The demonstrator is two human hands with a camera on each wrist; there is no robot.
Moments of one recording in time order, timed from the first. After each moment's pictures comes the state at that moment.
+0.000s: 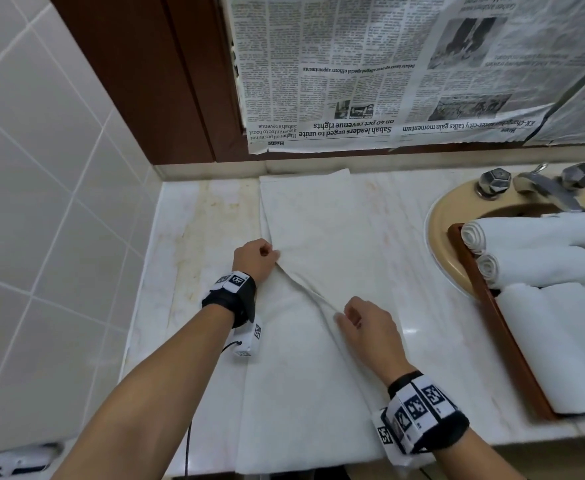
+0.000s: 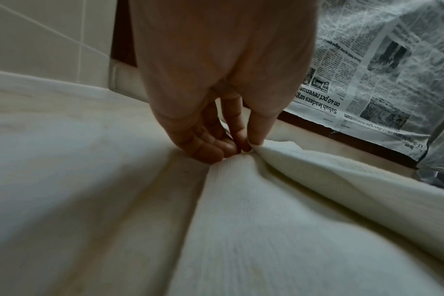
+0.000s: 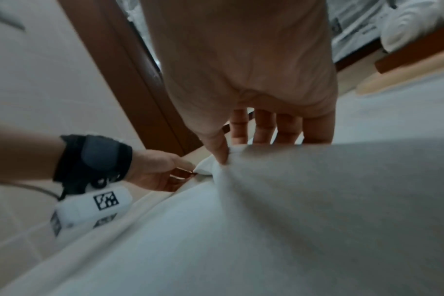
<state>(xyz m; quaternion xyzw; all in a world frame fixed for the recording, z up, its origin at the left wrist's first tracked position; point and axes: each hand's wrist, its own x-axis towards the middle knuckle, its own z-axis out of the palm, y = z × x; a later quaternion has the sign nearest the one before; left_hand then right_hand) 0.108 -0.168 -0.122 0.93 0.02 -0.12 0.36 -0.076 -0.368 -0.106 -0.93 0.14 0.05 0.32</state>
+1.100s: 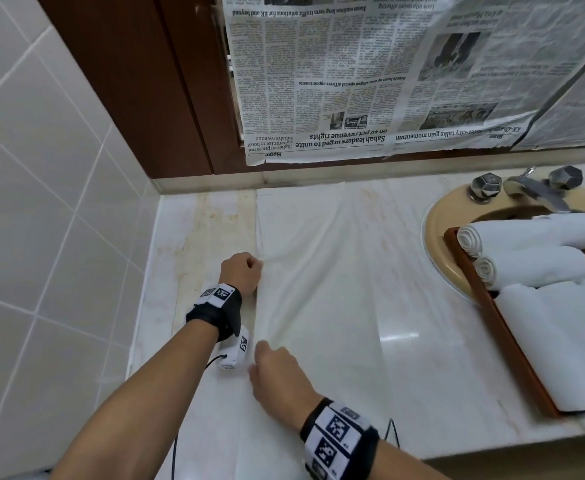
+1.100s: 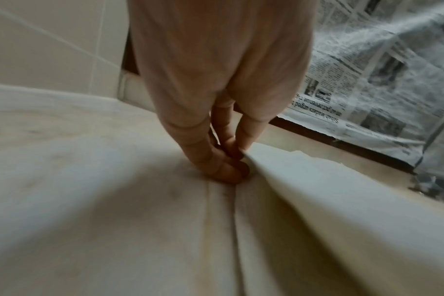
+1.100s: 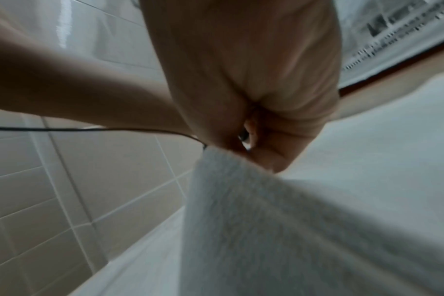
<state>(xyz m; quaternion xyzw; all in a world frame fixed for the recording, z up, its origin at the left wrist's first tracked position) 0.112 -0.139 -0.117 0.94 0.02 -0.15 0.32 -0.081 -0.215 -0.080 -0.92 0.01 0.23 0.33</state>
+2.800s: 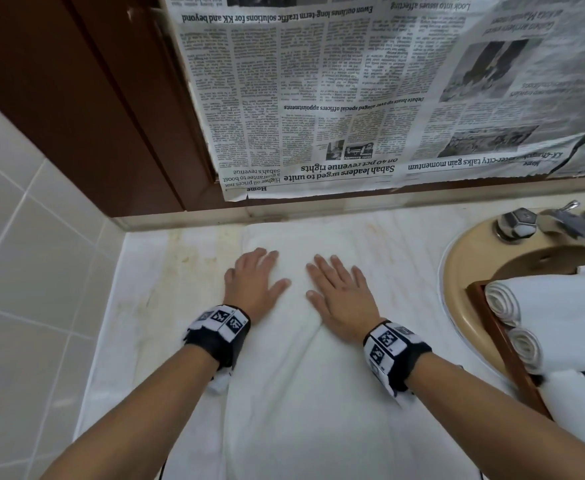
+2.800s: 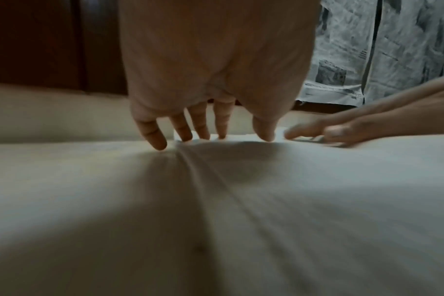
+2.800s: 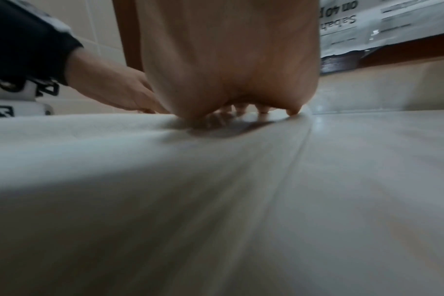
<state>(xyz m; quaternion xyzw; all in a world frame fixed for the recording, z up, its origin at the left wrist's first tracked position) 0.201 -0.205 -0.140 0.97 -0.15 -0.12 0.15 0.129 -0.408 -0.148 -0.99 -0.04 0.12 0.11</state>
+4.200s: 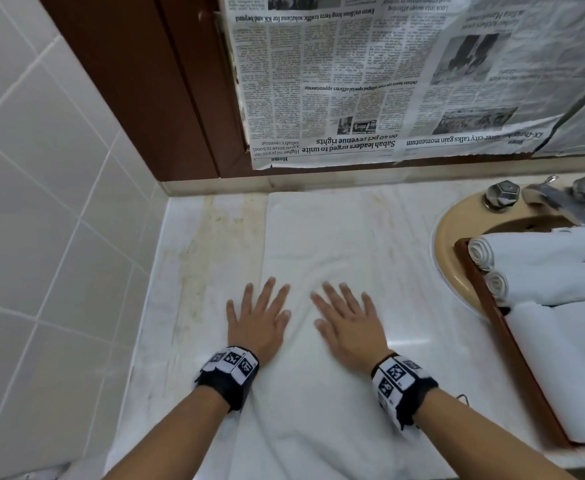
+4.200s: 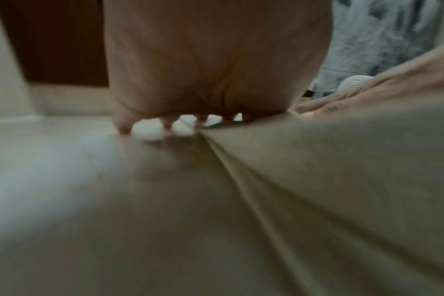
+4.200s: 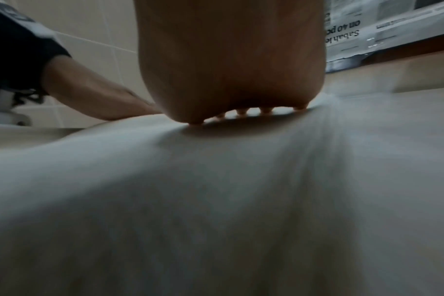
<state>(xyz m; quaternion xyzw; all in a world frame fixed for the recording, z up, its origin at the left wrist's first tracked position) 0.016 -0.153 -0.135 0.97 -0.11 -0.20 0.09 -0.031 -0.364 -0.140 -0.98 -0.04 0.15 0.11</state>
